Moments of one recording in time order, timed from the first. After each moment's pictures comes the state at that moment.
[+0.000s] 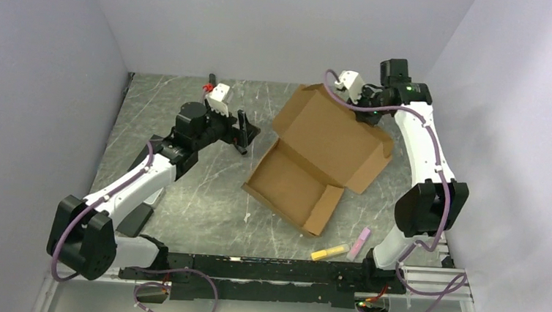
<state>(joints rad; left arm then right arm) -0.44 1.26 0.89 0.13 0.24 -0.28 0.05 1.70 1.78 -1.08 -0.37 -0.93</state>
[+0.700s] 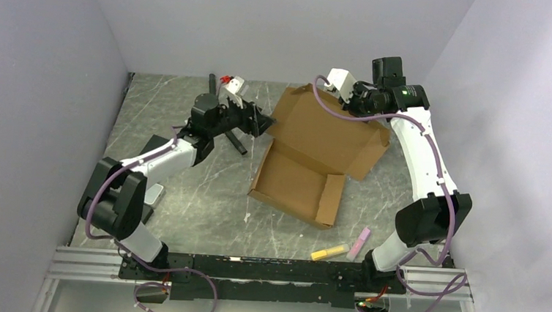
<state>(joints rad) -0.43 1.55 0.97 0.52 0.47 -0.29 0.18 1.62 1.78 -1.02 -0.29 -0.98</state>
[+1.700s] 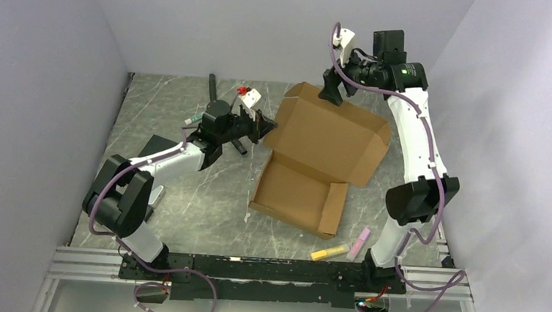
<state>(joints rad) -0.50 1.60 0.98 0.52 0.49 -0.11 0.19 1.79 2.12 -1.02 -0.64 -0.64</state>
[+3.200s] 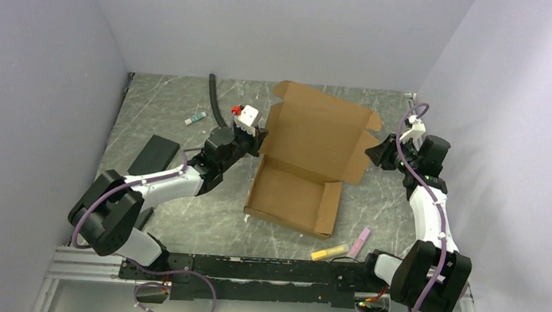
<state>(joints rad) -0.66 1.46 0.75 0.64 -0.03 -0.13 -0.31 1.14 0.75 -0.14 -0.72 0.05</state>
